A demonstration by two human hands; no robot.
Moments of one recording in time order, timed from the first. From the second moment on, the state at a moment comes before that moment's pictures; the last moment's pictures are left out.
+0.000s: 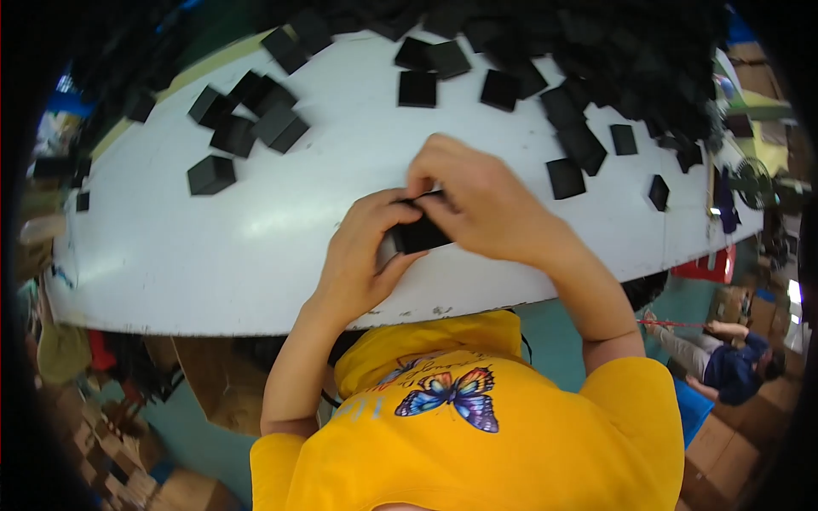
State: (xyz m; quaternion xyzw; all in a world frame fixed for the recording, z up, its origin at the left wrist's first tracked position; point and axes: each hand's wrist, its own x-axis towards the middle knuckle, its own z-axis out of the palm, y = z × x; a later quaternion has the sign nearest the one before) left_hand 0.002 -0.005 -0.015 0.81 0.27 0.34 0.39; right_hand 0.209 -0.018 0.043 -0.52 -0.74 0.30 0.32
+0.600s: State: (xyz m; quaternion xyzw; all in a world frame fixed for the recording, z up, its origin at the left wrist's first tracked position) left_hand 0.001 -0.011 -0.016 0.78 0.31 0.37 0.40; right_hand 0.281 -0.034 0.045 -0.70 -0.62 0.03 0.35
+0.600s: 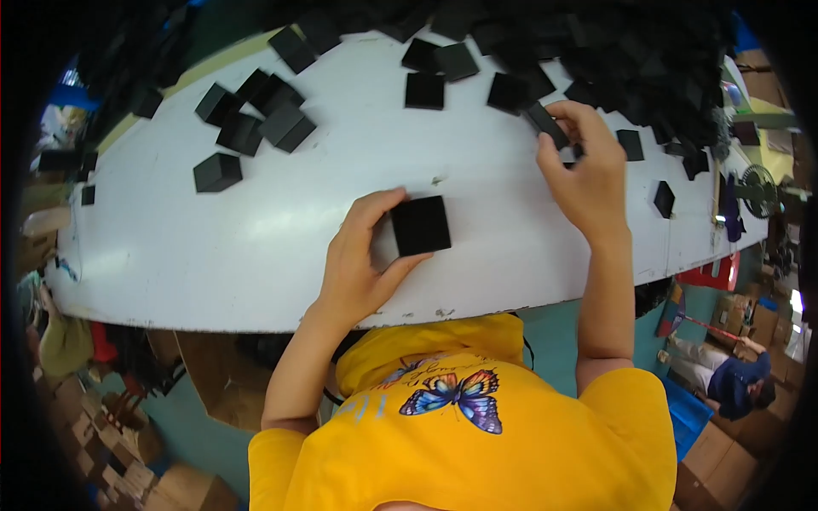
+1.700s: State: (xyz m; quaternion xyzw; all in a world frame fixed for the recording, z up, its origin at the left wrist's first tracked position) left_hand -0.006 -0.004 -0.023 0.79 0.26 0.40 0.38; right_hand 0.167 -0.058 0.025 -0.58 -0.74 0.10 0.33
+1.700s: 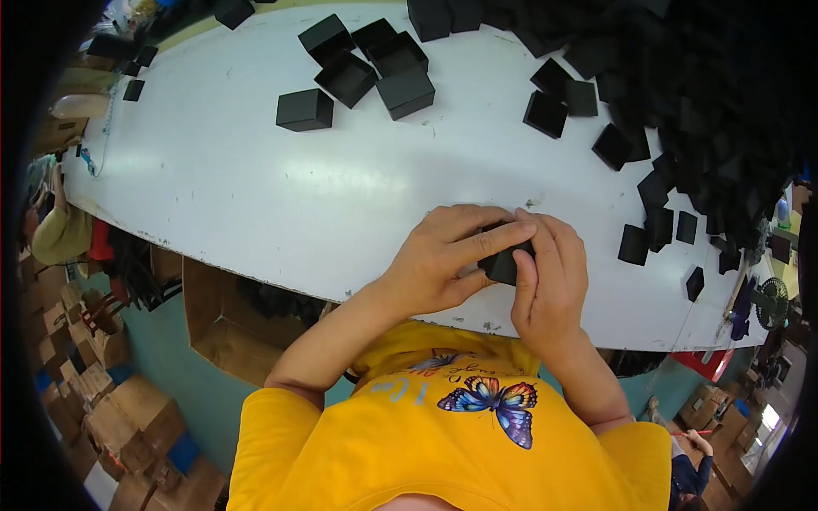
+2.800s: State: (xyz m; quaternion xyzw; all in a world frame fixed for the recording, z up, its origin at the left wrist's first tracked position) left_hand -0.012 -0.008 -0.016 0.83 0.25 0.33 0.37; right_hand 0.193 -0.061 0.035 -0.50 -0.84 0.10 0.19
